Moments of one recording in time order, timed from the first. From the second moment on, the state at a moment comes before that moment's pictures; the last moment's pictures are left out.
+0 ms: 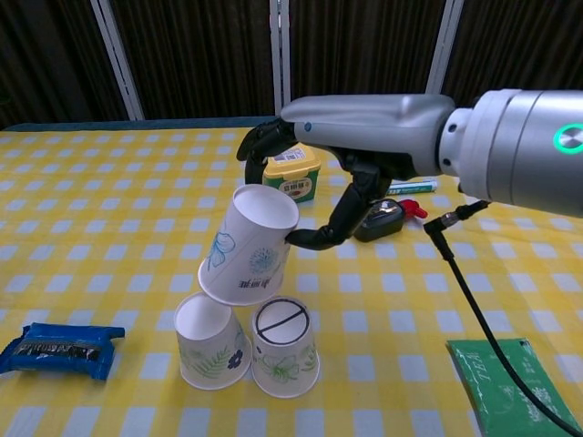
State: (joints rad) left arm -0.28 -1.13 0.01 -1.78 1.60 1.35 0.28; right arm 0.84 -1.41 0.20 -2.01 -1.07 0.93 -0.54
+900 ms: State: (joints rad) left arm -0.27 -1.12 0.02 -1.79 1.64 1.36 0.27; right arm 0.83 -1.43 0.11 -2.04 -1.09 0.99 -0.56
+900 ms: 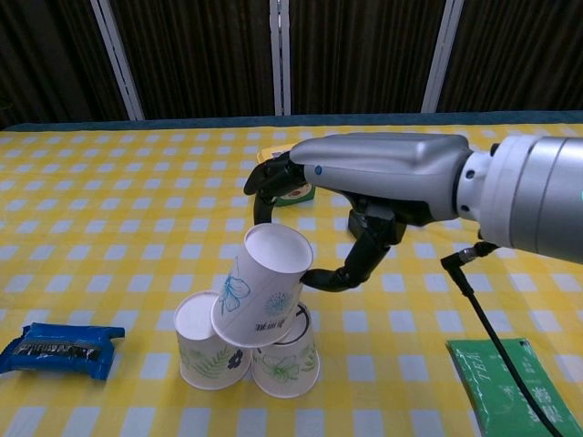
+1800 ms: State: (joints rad) left arm -0.27 -1.12 0.02 -1.79 1.65 1.35 0.25; right arm 0.84 -1.48 0.09 -2.05 -1.06 1.08 -0.68
